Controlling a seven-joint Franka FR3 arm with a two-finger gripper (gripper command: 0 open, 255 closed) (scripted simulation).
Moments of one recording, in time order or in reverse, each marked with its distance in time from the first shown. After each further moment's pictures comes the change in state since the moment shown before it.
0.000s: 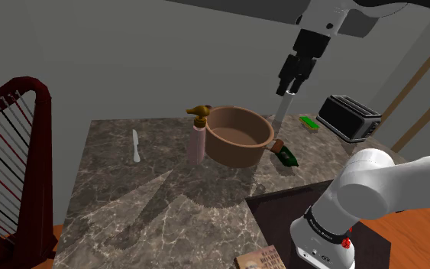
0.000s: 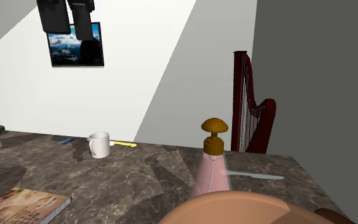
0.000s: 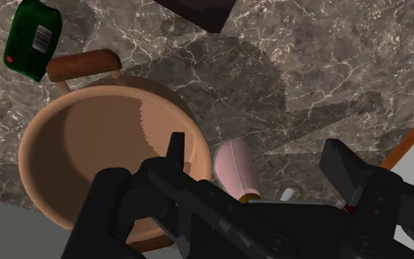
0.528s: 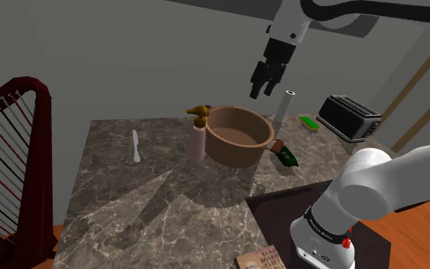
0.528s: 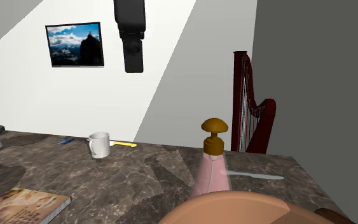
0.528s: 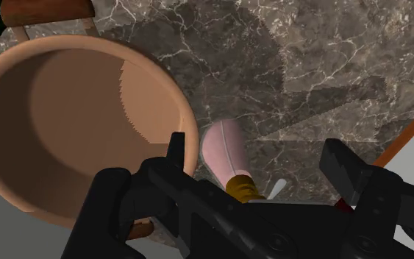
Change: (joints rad) arm 0.029 0.188 0.012 0.016 0.026 0.175 -0.038
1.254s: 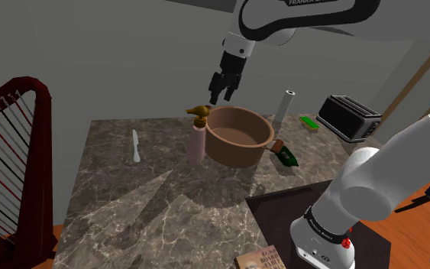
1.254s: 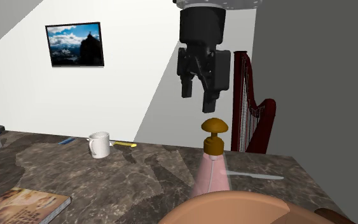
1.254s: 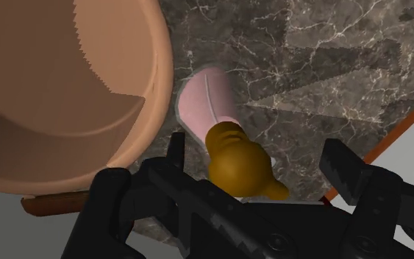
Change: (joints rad) arm 0.048 0.375 0.021 0.138 0.044 0.247 -0.078
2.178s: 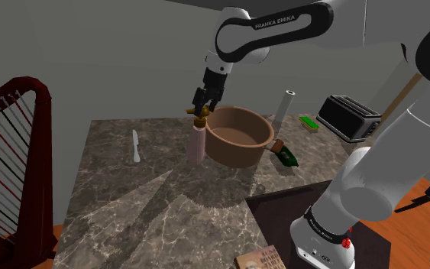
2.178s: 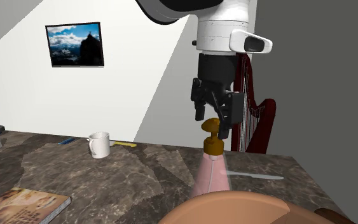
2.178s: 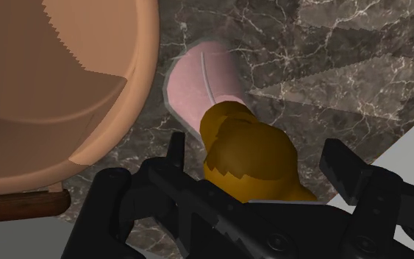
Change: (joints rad) arm 0.020 0.176 0.016 0.020 0.021 0.159 -0.035
